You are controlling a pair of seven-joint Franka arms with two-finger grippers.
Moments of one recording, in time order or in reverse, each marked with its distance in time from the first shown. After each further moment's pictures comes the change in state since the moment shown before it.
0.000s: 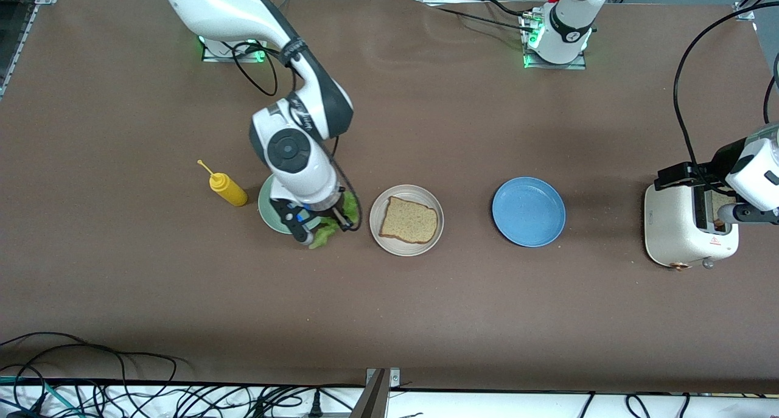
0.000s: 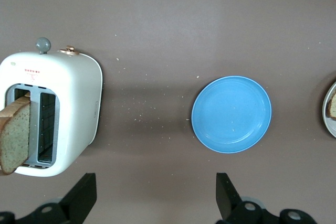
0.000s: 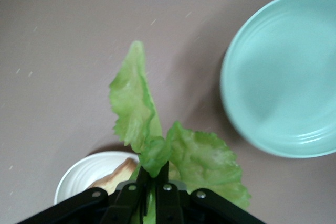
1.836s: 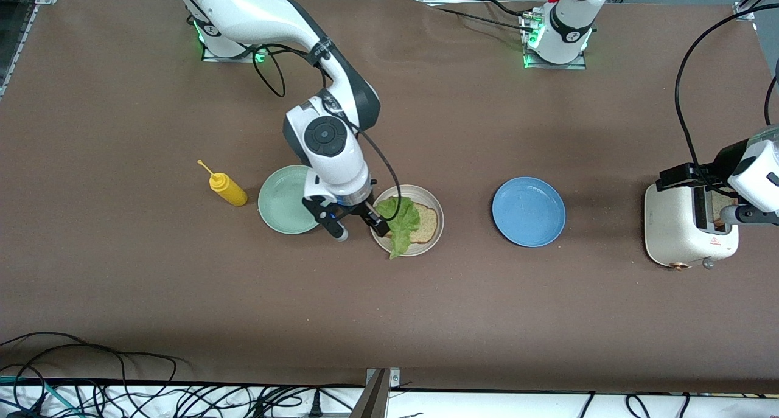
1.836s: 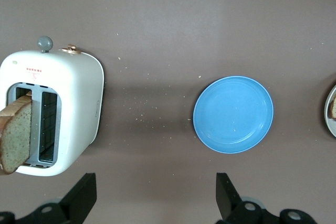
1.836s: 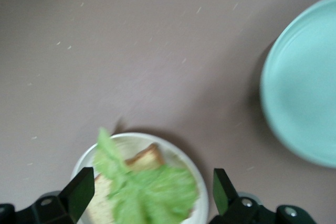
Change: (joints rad) left arm 0.004 0.002 0.000 0.000 0.000 0.000 0.000; right arm 0.069 0.014 -0.078 0.057 -0.001 -0.039 -0.132
